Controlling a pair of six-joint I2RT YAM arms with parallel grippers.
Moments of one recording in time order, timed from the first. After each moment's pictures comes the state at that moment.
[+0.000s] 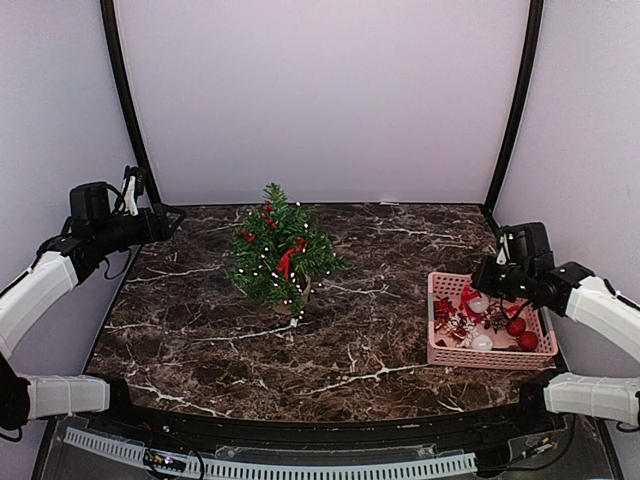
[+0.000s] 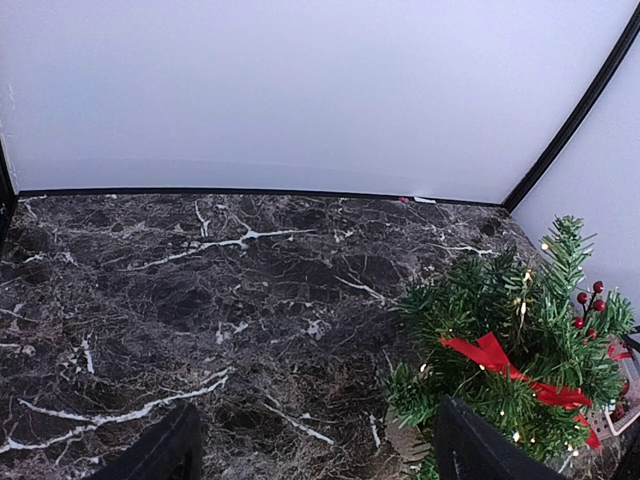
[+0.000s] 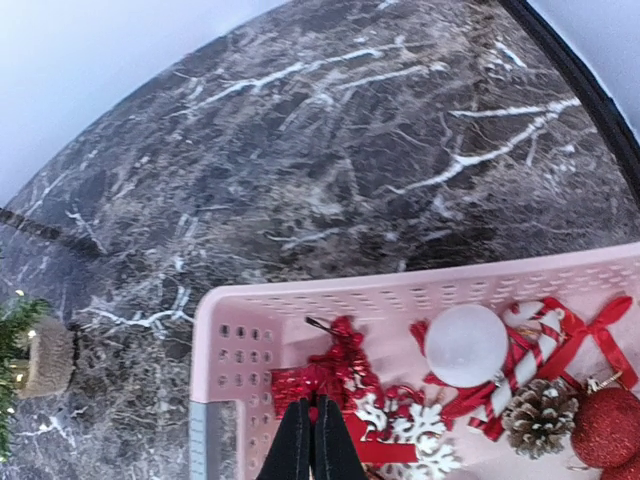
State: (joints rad) left arm -0.03 1.03 0.83 -0.16 0.41 -0.22; right arm 0.33 0.93 0.63 -0.46 0.11 0.59
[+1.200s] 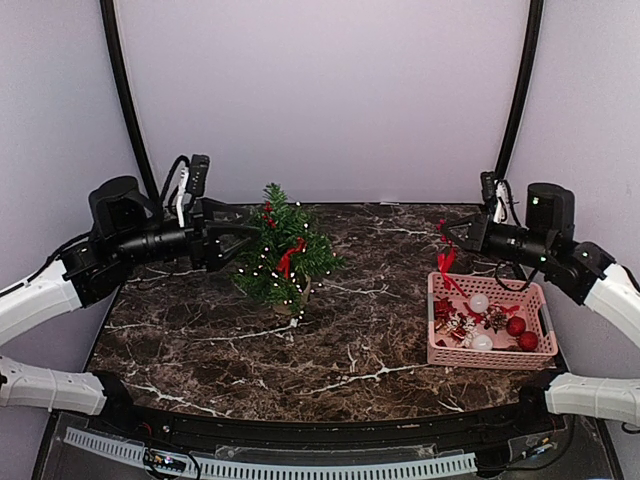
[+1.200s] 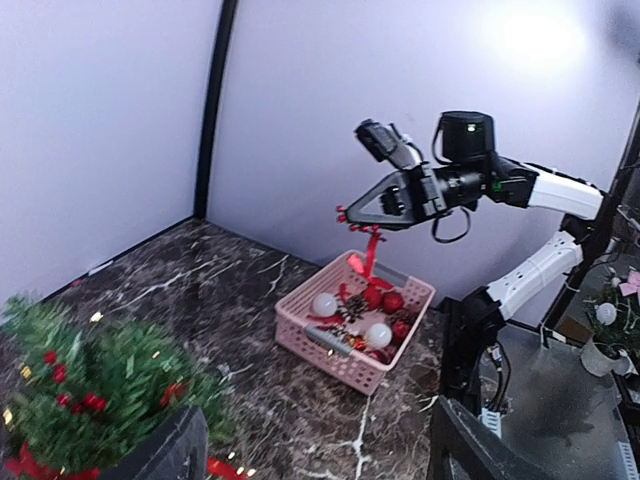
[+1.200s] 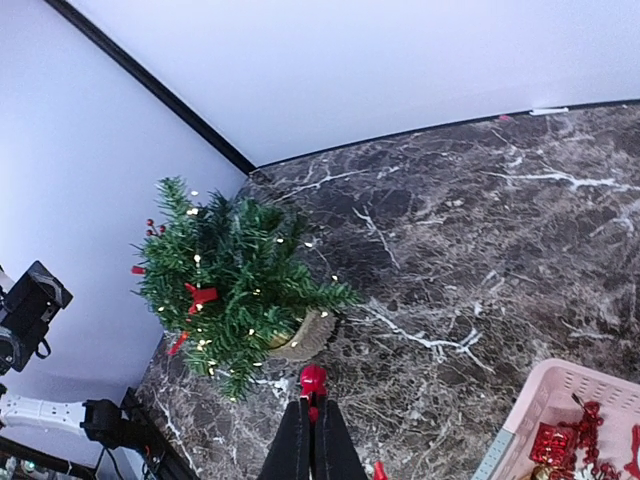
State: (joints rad) left arm -0.65 0.97 0.85 0.04 0.53 -0.19; right arm 0.46 0.87 0.82 -0.29 -0.31 0.58
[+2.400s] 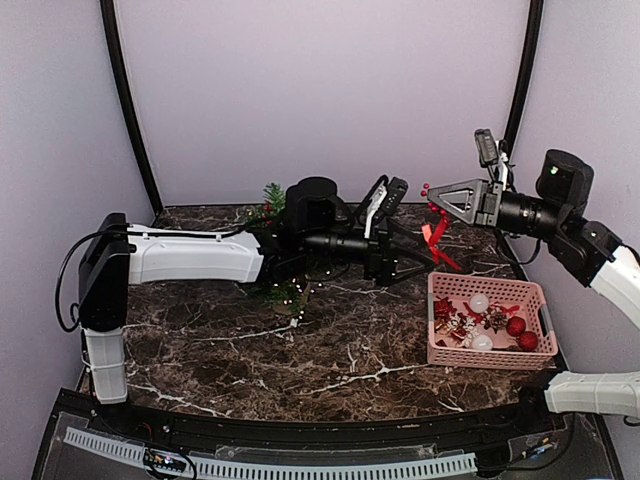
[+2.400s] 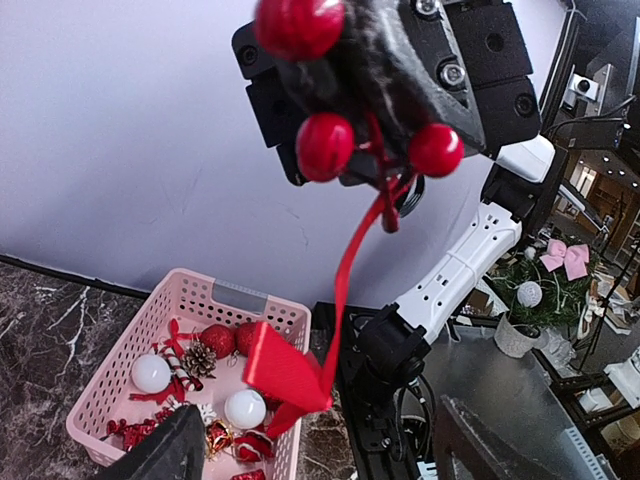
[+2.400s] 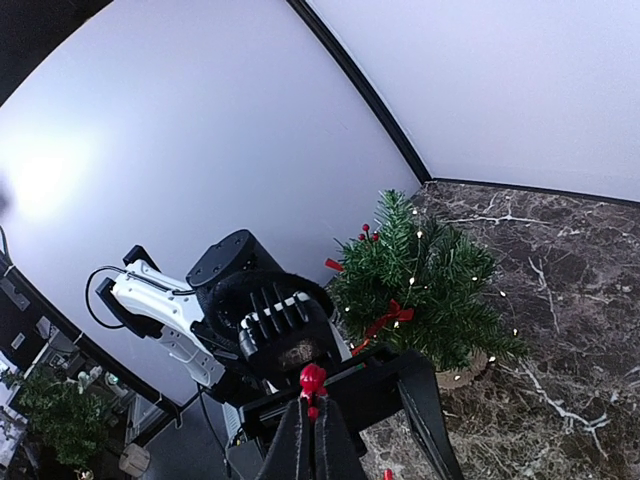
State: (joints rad) left arm -1.02 1.97 1.55 0.39 0.70 -0.27; right arm 0.49 0.93 0.99 -0.13 -0.69 0.59
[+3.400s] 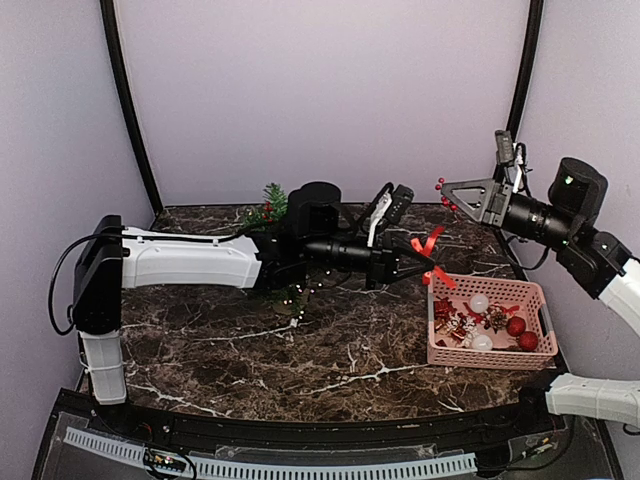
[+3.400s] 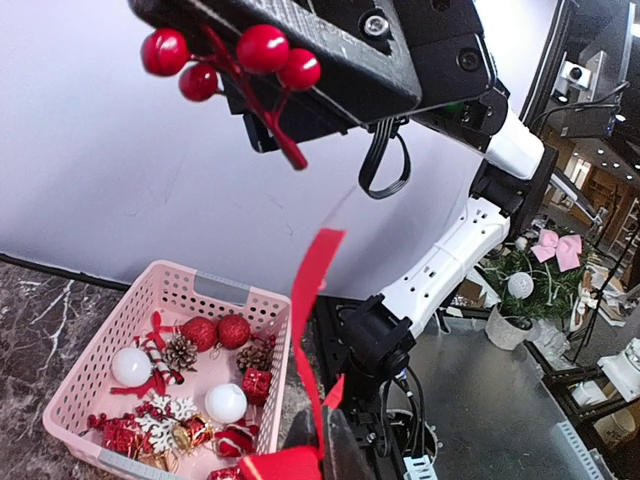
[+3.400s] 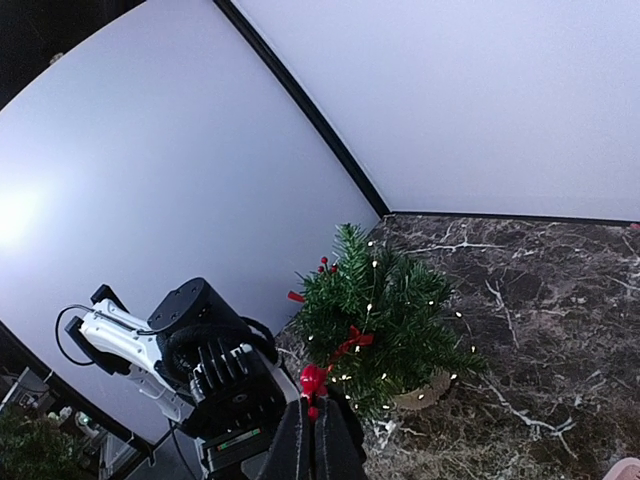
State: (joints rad) left arm -1.05 1.97 1.54 0.38 0.69 -0.27; right arm 0.49 0.85 0.95 -0.13 -0.54 0.59
